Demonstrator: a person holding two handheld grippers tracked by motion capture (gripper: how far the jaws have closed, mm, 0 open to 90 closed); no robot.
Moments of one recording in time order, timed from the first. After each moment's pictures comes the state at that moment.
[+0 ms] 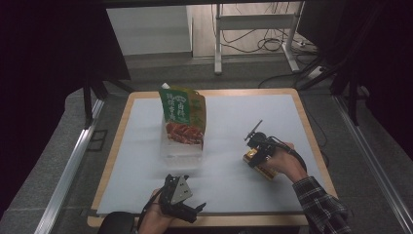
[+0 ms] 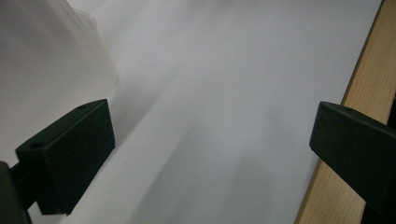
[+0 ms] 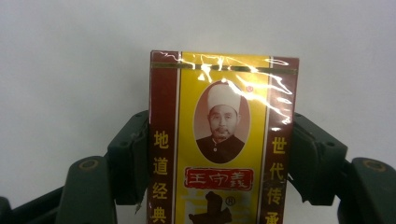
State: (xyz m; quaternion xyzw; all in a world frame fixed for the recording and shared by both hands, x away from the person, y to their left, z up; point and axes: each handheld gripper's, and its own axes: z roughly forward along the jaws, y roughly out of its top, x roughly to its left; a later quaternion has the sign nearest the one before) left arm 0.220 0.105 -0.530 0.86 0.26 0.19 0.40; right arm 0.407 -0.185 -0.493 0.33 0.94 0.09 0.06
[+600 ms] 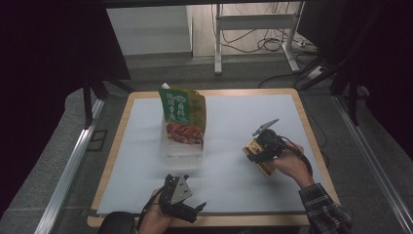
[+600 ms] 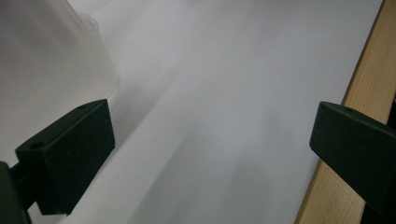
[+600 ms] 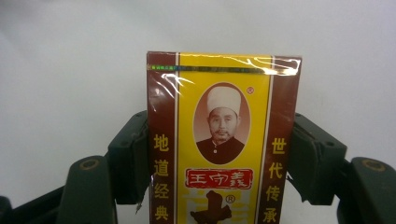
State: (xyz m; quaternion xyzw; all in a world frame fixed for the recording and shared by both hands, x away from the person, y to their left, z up) left arm 0.220 0.105 -0.529 0.85 0.26 0.19 0.40; right arm 0.391 -0.204 -0.467 0.32 0.91 0.24 0.11
